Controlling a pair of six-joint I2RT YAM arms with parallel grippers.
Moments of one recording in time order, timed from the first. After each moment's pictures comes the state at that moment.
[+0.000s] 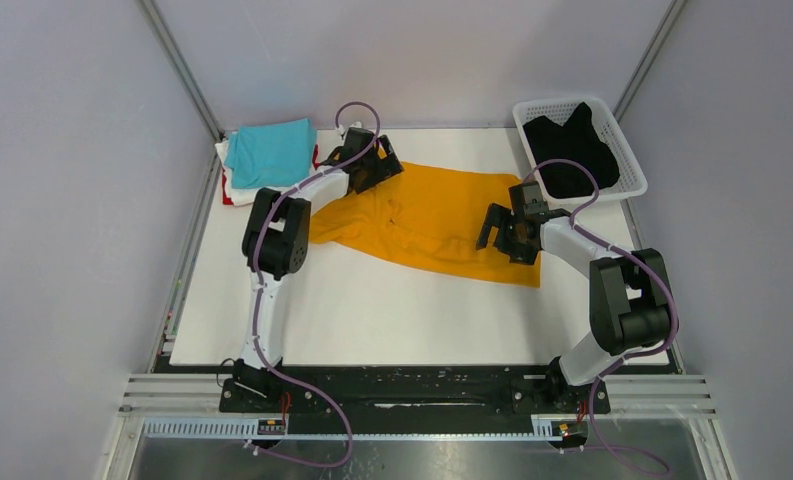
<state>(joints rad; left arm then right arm) -0.36 2.29 1.74 -0.12 0.03 -0.75 0.23 1.60 0.93 -0.41 -0.04 0.56</state>
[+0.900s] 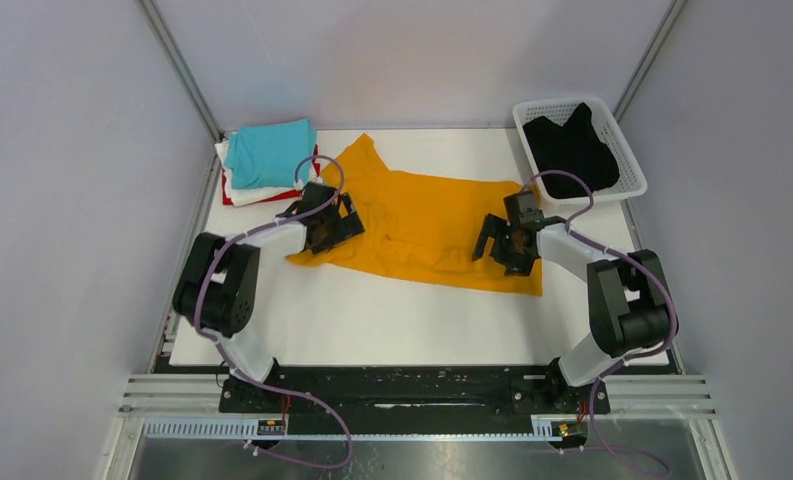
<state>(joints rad) -0.31 1.76 1.01 -0.13 -0.02 -0.68 0.26 1.61 0.89 -0.41 -0.06 0.60</state>
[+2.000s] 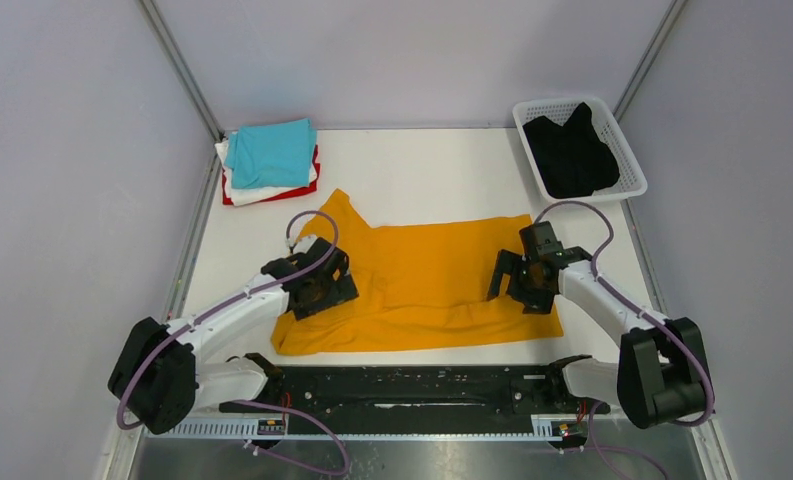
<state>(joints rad) -0.62 1.18 0.63 -0.67 -0.21 -0.97 0.26 1.26 0.64 -0.67 -0.09 0.57</state>
